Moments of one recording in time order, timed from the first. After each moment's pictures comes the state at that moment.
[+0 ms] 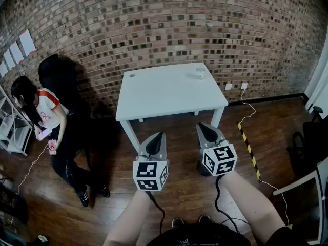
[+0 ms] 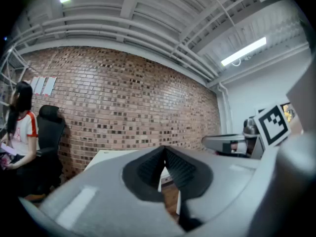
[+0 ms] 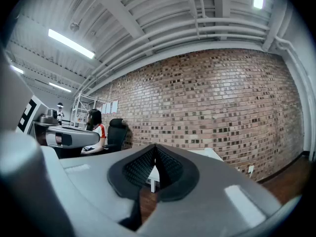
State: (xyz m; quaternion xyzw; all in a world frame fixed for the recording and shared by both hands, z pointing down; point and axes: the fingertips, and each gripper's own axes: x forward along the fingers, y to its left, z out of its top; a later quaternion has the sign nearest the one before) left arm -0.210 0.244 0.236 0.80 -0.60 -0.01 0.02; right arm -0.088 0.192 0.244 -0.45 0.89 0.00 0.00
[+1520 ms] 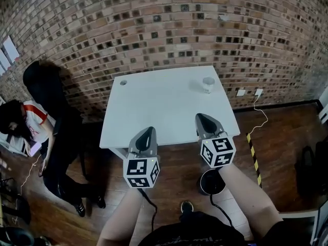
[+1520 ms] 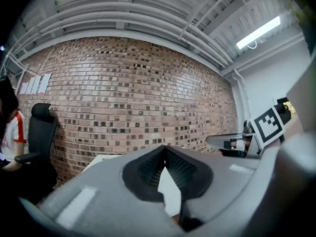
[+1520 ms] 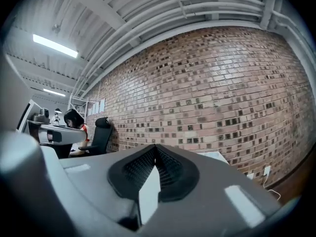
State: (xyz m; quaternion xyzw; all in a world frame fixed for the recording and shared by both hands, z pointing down) left arm -0.252 -0.033 0.256 0.76 -0.65 0.02 0.01; right arm -0.107 -0.116 0.275 -0.43 0.90 -0.03 0.02
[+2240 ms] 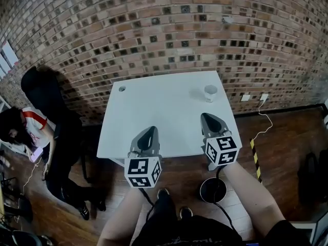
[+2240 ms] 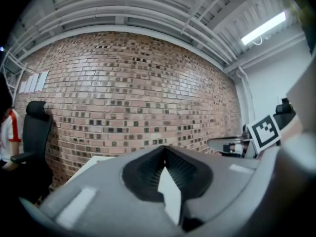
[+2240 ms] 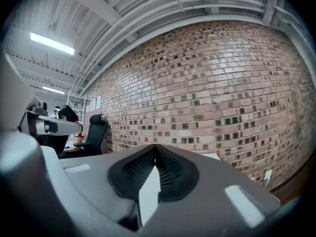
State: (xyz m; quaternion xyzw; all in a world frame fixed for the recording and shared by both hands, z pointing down) left arm -0.239 -0.107 0.252 0.75 -0.66 0.02 0.02; right arm -0.086 -0.201 0.287 -0.43 0.90 -0.04 0.00
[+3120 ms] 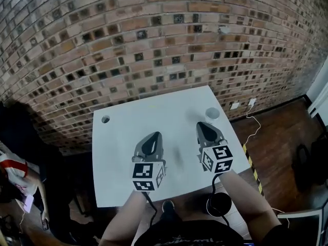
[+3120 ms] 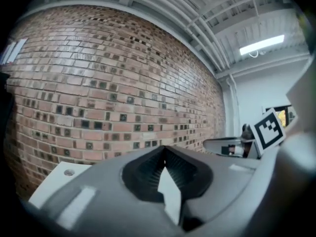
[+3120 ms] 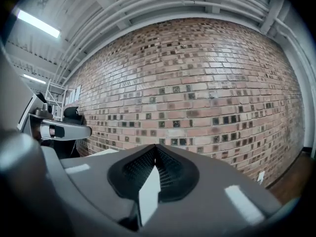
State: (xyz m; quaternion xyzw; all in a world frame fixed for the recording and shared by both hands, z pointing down) left arm -0.287 -0.278 0.279 0.83 -0.56 0.01 0.05; right arm -0.144 -0.324 0.302 -0.52 0.86 -0.04 -0.02
